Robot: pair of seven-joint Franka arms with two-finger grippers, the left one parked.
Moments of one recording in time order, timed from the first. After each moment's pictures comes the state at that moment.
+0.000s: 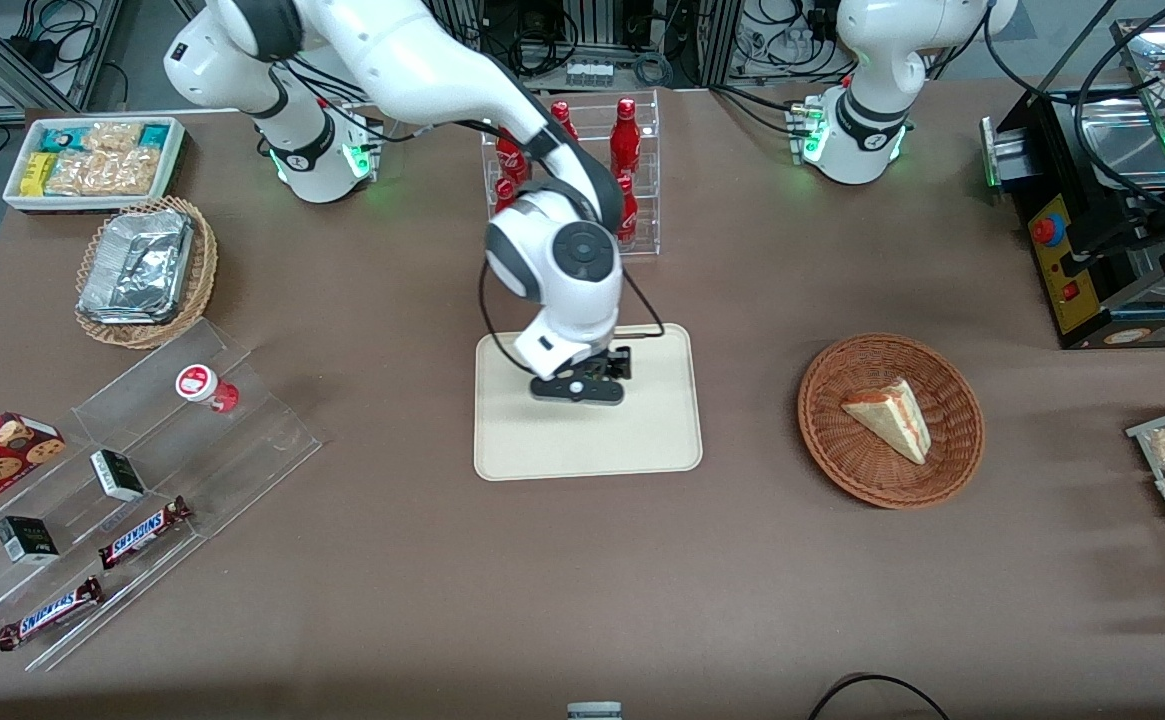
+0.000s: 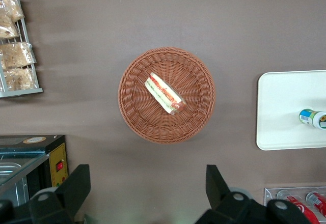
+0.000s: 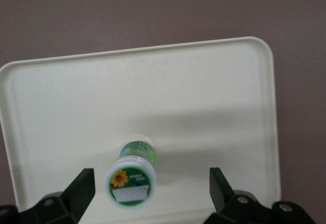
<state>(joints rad) 1.01 0.65 -0.32 -1.42 0.16 2.04 0.76</state>
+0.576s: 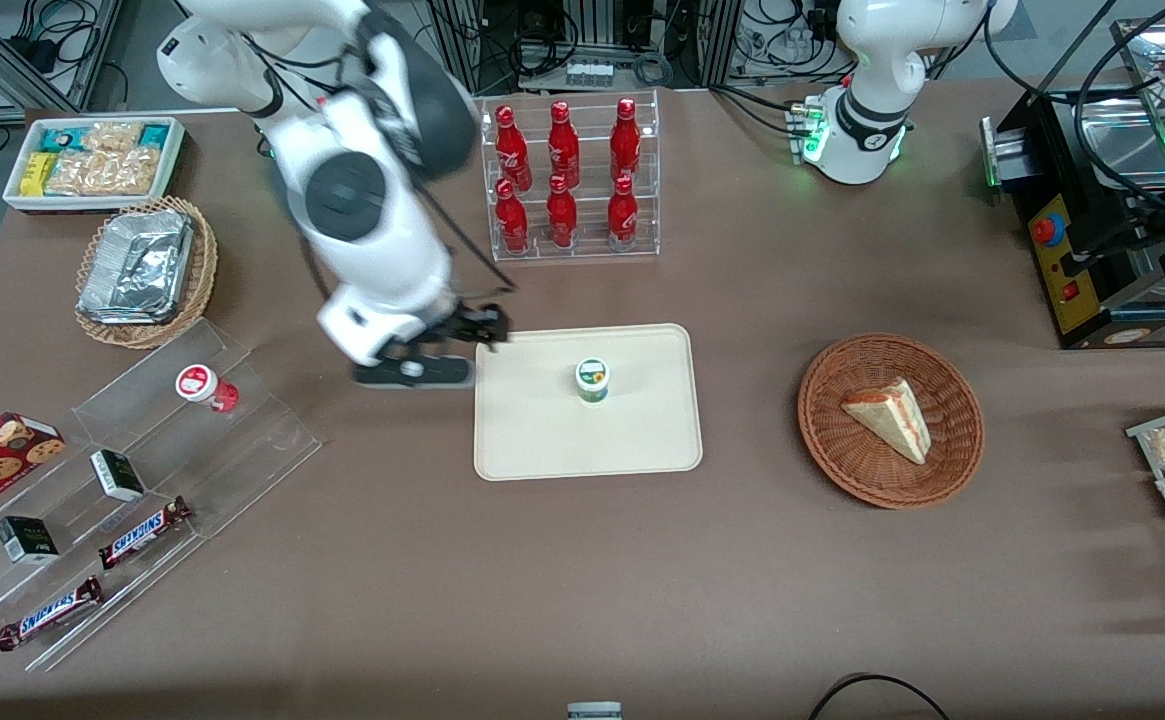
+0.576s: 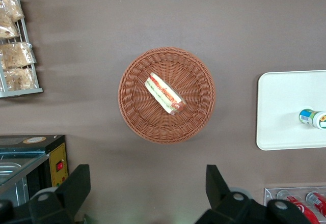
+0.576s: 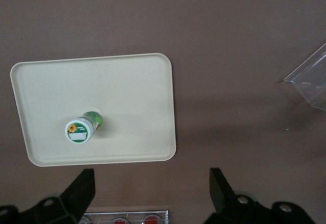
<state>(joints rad) 0.82 0.26 -0.33 -1.52 0.11 1.73 0.53</state>
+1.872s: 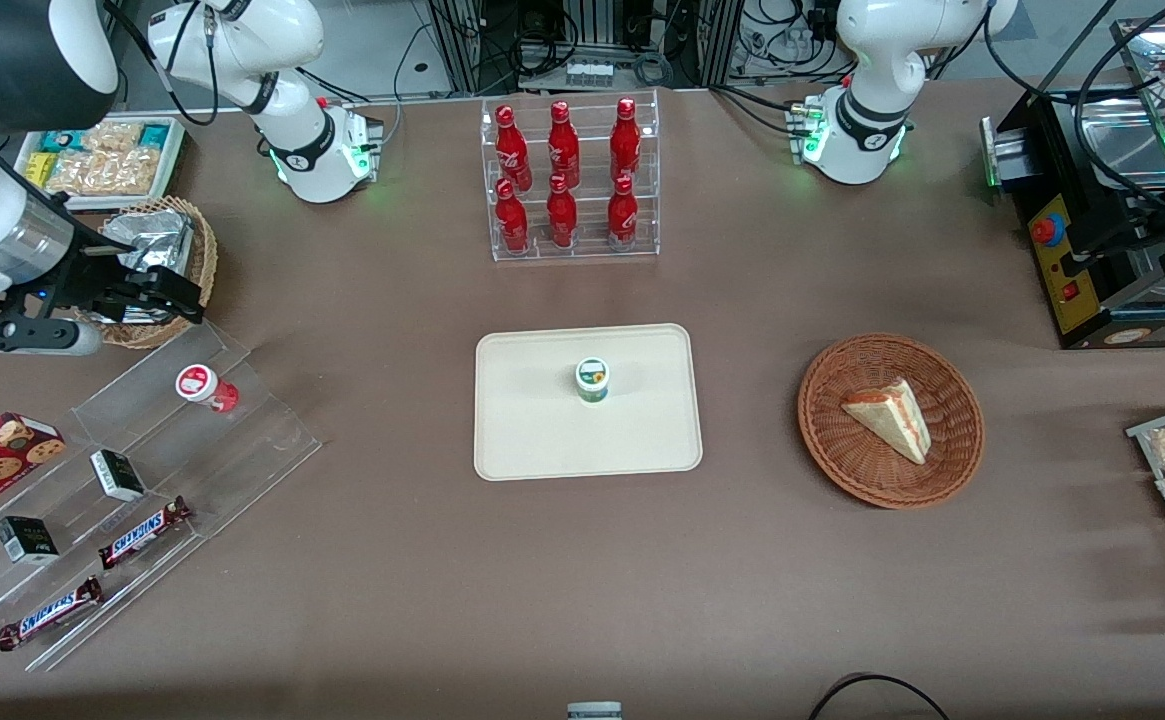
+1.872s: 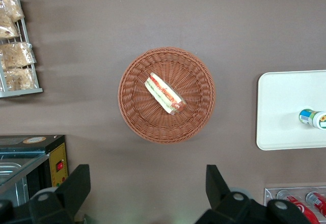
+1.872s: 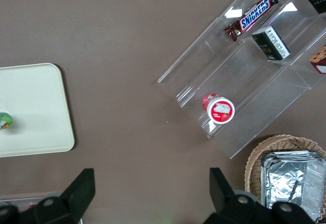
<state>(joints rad) 0.11 -0.05 -0.05 -1.70 0.01 1.60 0.14</state>
